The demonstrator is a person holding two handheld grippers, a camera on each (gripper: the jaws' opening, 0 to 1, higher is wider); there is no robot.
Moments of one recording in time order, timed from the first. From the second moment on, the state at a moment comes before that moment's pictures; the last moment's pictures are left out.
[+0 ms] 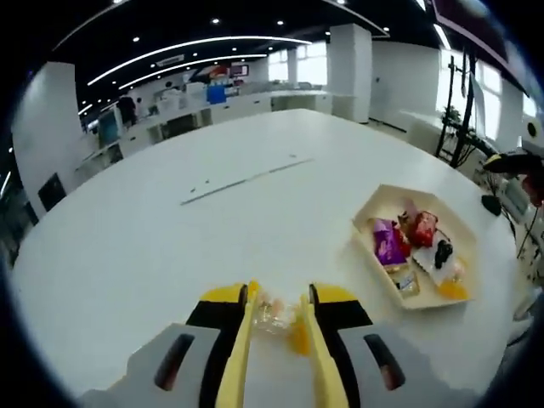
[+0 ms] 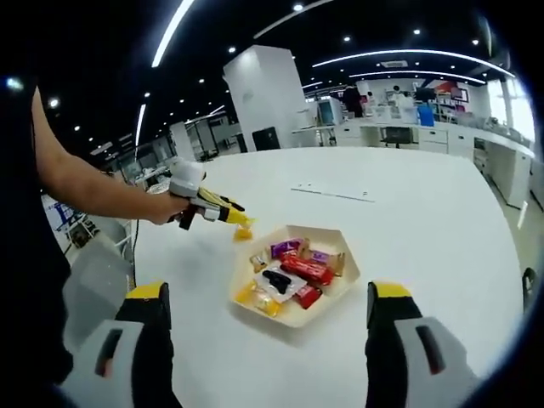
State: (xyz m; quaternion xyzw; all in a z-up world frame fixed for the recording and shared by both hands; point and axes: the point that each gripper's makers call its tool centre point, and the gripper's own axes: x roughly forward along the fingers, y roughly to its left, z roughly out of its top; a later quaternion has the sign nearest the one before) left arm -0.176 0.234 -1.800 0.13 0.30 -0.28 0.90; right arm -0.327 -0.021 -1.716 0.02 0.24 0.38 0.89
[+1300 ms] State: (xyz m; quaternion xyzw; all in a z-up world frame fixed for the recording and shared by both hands) left arm -0.182 0.274 -1.802 -0.01 0.36 -0.22 0.91; right arm -0.339 -0.010 -1.713 0.00 0.24 0.39 0.89
